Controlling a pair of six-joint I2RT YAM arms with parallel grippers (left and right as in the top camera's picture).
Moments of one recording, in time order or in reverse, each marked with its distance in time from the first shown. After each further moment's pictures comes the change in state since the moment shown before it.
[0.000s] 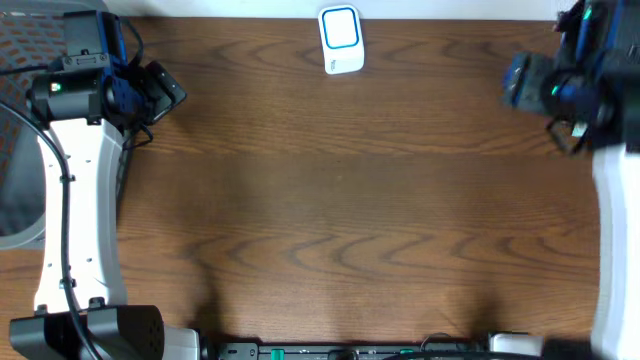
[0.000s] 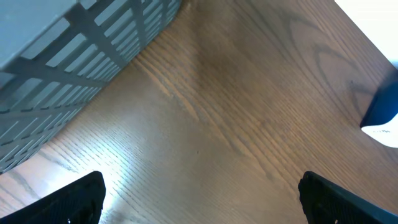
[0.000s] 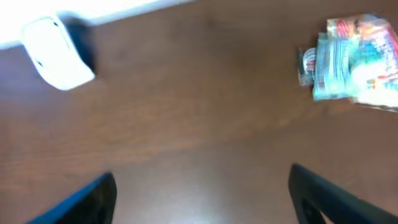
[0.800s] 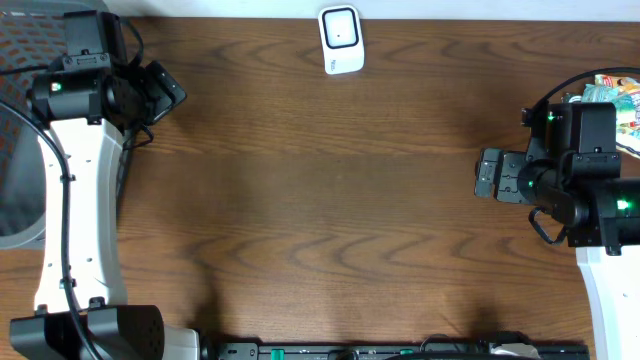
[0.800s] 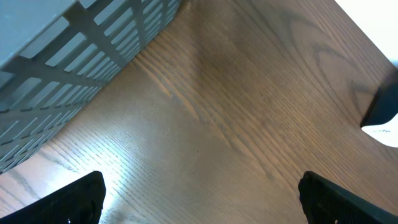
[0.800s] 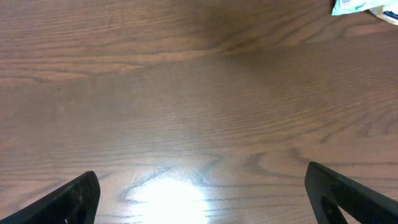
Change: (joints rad) left arm 0.000 0.000 0.000 0.000 0.000 0.000; right arm 0.057 -0.300 -0.408 -0.060 -0.005 -0.019
